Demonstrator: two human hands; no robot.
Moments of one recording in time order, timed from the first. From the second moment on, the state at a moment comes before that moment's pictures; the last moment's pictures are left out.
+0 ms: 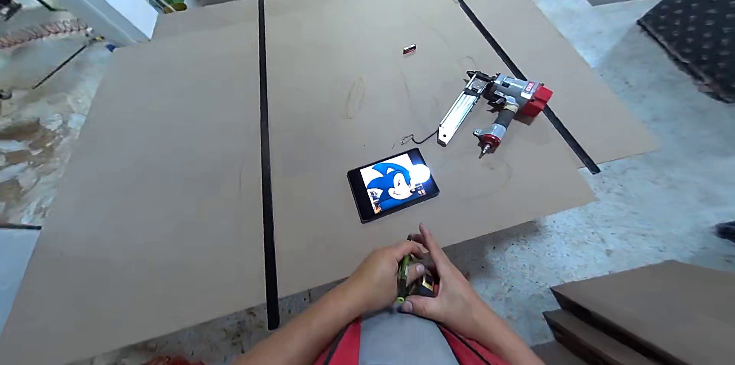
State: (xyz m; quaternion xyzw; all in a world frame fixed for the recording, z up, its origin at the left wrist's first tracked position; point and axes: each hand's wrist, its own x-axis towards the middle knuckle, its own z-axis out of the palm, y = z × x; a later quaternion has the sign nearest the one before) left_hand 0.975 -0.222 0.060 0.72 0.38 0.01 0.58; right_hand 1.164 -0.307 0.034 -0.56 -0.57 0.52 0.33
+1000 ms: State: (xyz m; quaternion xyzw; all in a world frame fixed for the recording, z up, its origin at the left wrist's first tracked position) left_hand 0.895 -0.148 0.026 0.64 0.35 0.09 0.68; right_hand 1.109 -0.234 0.026 -0.57 -0.68 0.41 0.20
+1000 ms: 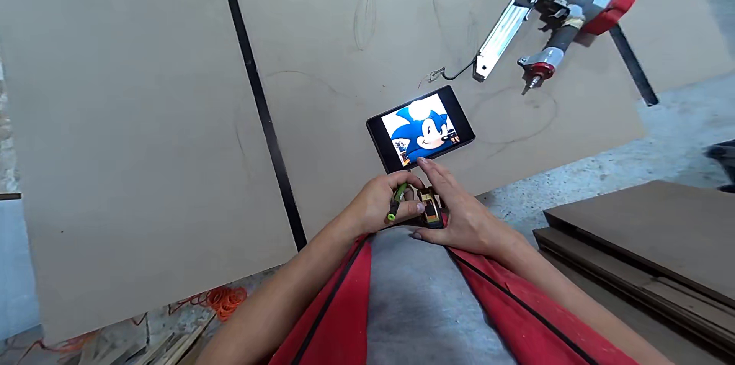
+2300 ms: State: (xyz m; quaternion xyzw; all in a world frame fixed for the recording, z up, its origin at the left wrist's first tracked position) left_hand 0.928 -0.085 0.004 0.51 0.43 0.10 0.74; right_hand 1.149 -0.247 -0.051 -0.63 -0.49 0.56 0.20
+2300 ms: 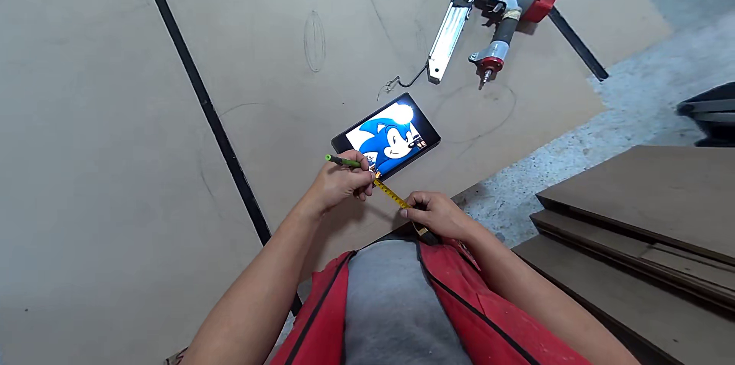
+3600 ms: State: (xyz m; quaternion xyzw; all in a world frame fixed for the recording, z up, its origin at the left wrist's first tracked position) left_hand 0.778 -0.117 -0.162 0.78 0.59 0.11 0.16; right_hand 1.108 -0.216 -0.127 -0.80 -0.51 0.23 0.23
